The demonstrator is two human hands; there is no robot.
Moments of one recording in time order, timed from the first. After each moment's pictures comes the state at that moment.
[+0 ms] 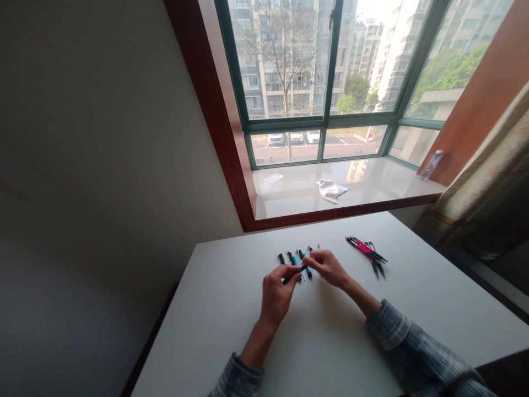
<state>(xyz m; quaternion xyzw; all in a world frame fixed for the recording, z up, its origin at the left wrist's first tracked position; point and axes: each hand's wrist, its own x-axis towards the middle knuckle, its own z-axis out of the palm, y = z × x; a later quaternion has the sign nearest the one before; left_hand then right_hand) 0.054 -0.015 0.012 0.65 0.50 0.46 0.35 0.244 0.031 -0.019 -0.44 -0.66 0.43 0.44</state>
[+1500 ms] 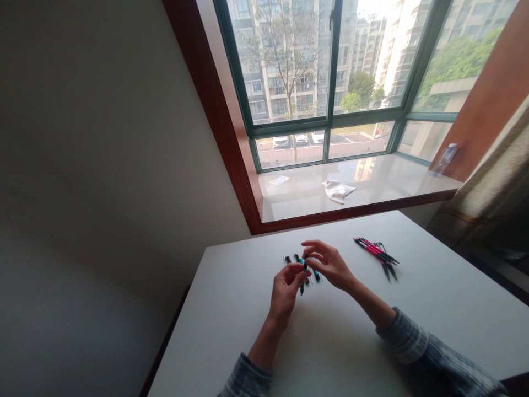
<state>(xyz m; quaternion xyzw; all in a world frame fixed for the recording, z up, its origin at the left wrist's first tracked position) 0.059 -0.010 -0.002 0.45 0.42 0.51 0.59 0.229 0.019 0.020 -0.30 -0.61 0.50 0.54</state>
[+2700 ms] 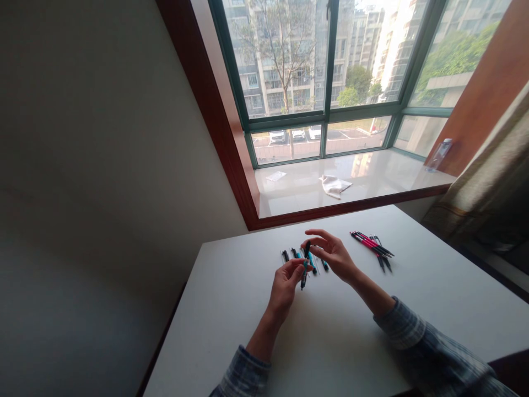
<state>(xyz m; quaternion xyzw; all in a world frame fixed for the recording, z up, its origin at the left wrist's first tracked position) 0.061 -0.012 -0.002 0.48 0.39 0.48 0.63 0.241 0.015 0.031 -0.29 -0.57 0.54 0.55</state>
